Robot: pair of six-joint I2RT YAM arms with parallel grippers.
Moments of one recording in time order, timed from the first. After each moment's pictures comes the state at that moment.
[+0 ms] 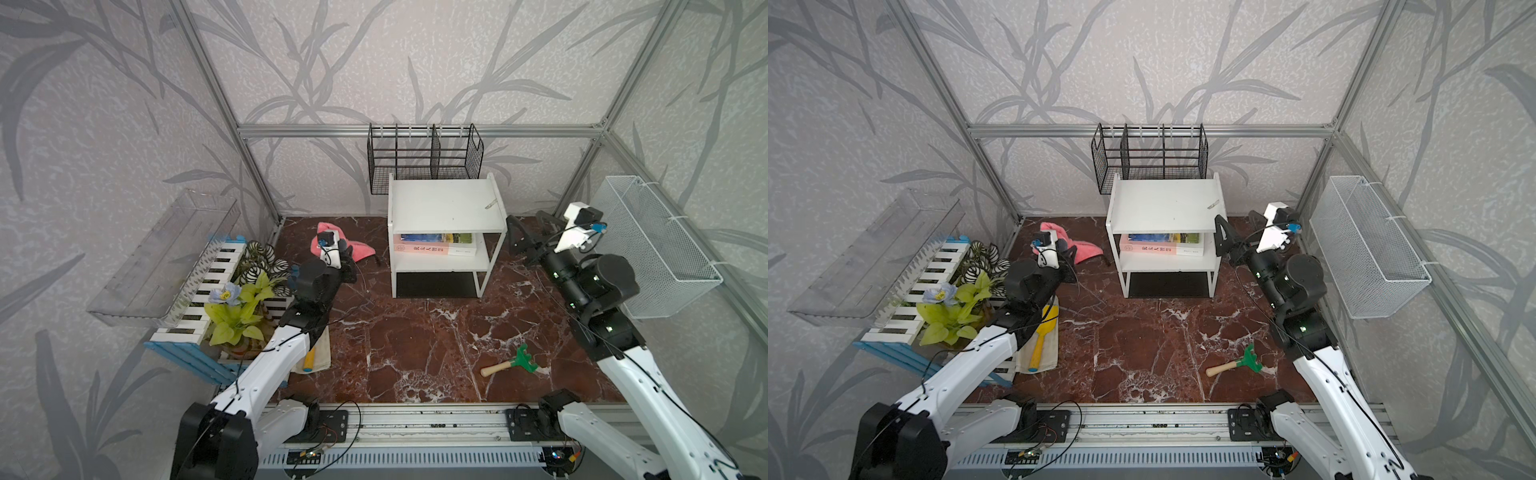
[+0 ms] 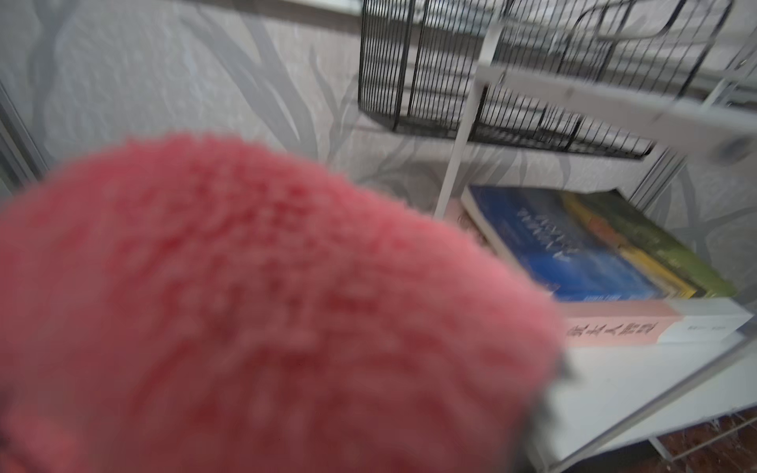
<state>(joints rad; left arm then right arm) -0.24 1.12 0.64 0.27 0.00 -0.18 0.30 0.81 0.95 0.11 -0.05 0.29</state>
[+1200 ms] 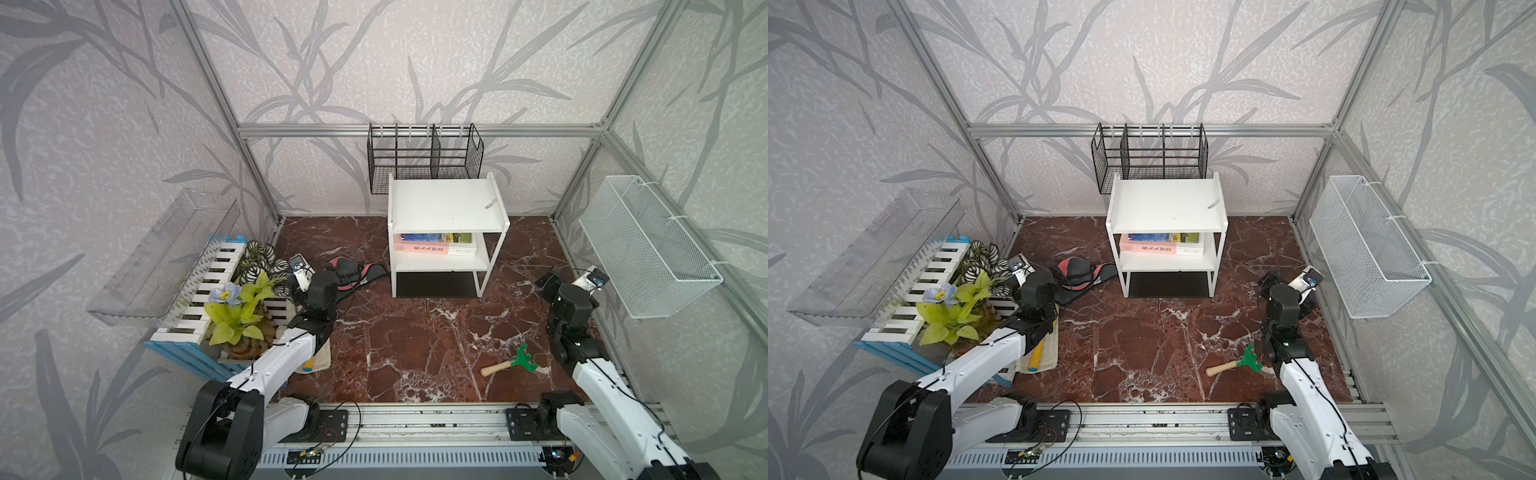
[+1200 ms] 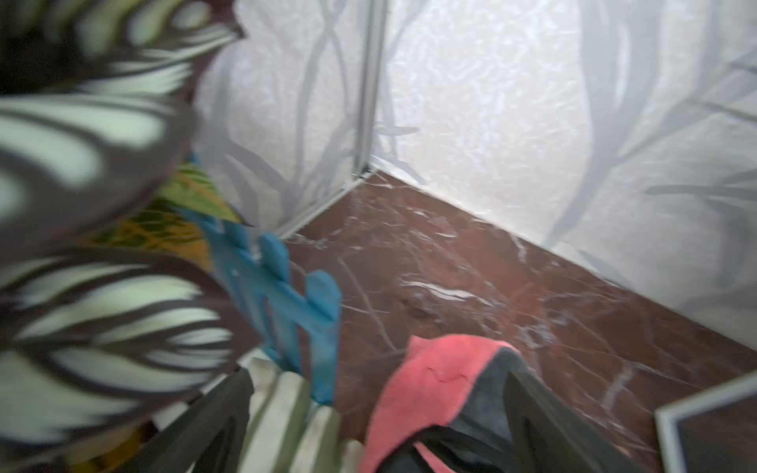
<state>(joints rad) -0.22 1.18 0.51 0.28 -0.78 -0.38 0.02 0.81 0.39 0.14 0.61 0.55</state>
